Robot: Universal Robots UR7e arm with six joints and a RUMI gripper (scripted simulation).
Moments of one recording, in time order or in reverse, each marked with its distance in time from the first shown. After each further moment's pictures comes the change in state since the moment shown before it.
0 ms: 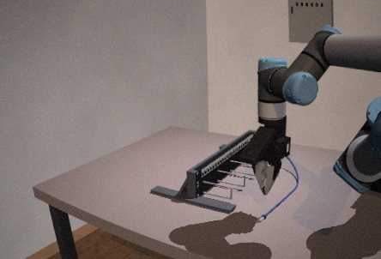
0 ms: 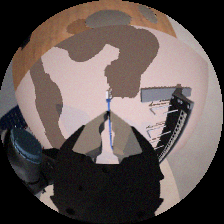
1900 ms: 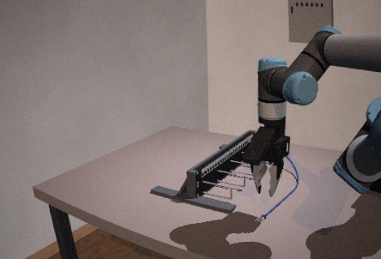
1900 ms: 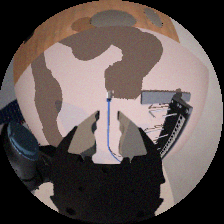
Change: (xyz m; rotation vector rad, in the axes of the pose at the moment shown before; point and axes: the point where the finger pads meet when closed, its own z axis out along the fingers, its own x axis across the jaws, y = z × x) arm -0.001 0.001 0.000 0.002 -0.001 -0.067
